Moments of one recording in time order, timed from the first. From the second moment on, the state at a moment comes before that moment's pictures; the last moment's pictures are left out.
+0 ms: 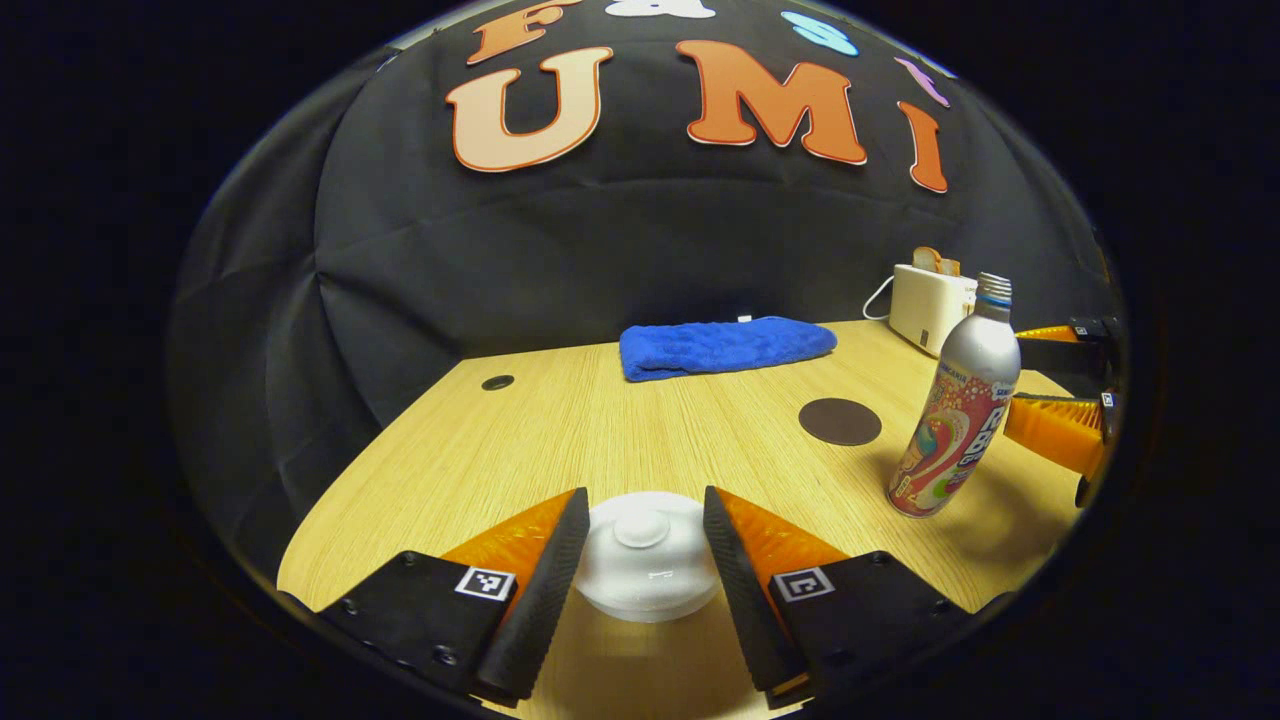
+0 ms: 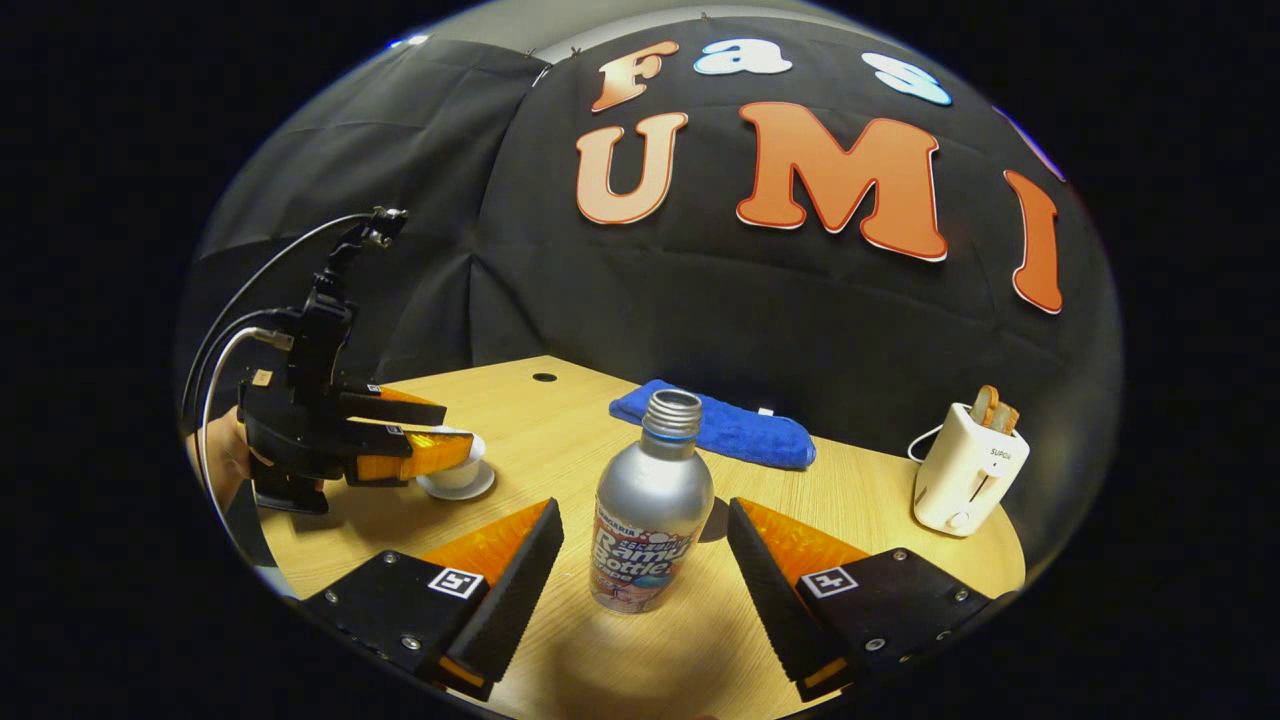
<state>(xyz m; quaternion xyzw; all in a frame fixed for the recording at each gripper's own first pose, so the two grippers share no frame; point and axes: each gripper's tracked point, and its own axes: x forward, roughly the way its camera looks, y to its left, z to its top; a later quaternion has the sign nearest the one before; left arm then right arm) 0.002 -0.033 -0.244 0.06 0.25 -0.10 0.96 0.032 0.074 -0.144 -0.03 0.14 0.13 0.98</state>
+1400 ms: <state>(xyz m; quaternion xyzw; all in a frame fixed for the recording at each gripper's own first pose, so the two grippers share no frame) 0.016 -0.027 -0.216 0.05 0.18 -0.09 0.98 0.047 0.082 -0.180 -0.03 0.18 0.12 0.98</state>
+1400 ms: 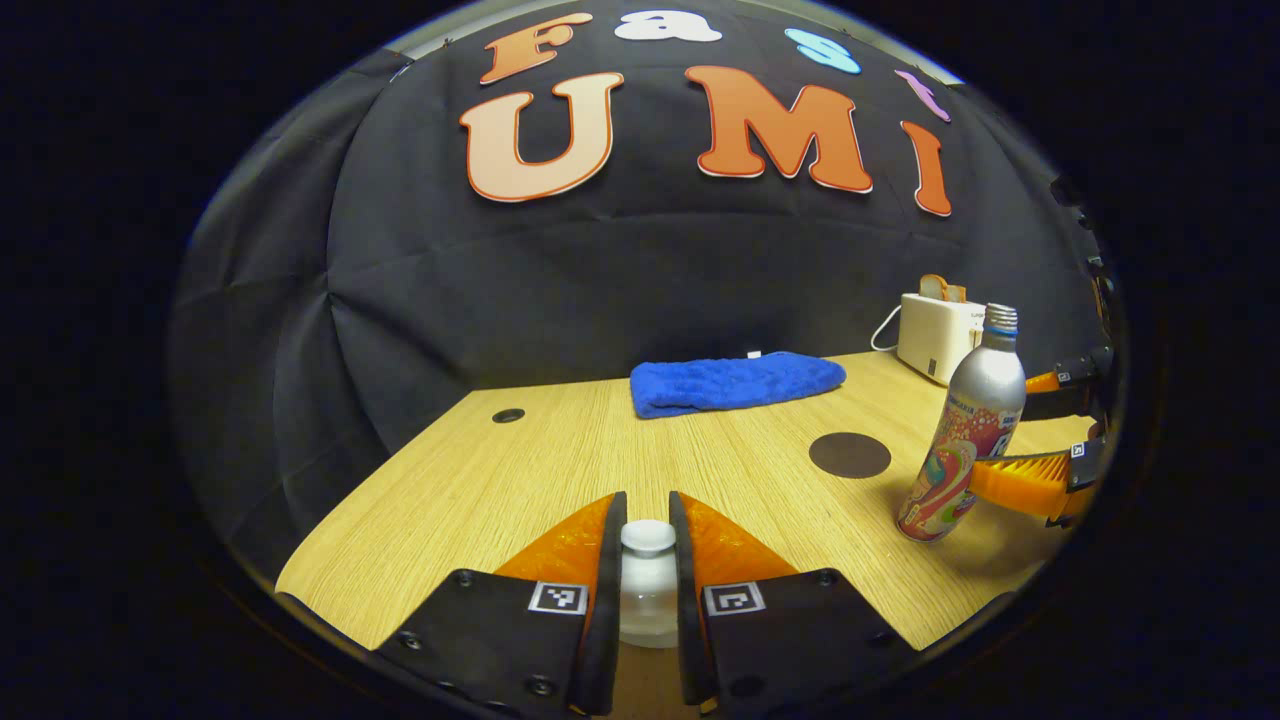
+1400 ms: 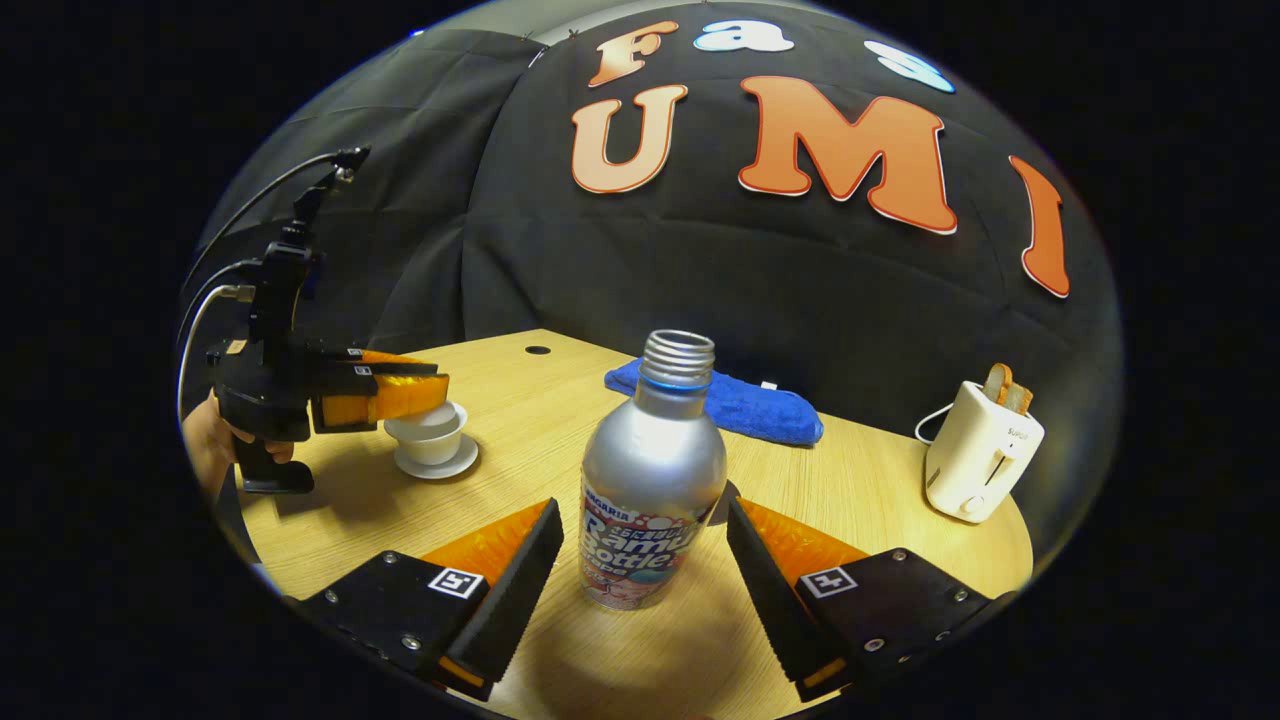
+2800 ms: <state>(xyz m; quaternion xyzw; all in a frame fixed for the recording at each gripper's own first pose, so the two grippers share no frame) -0.003 0.078 -0.177 0.03 0.12 -0.01 0.99 0.083 0.081 -0.164 -0.23 0.25 0.11 0.93</state>
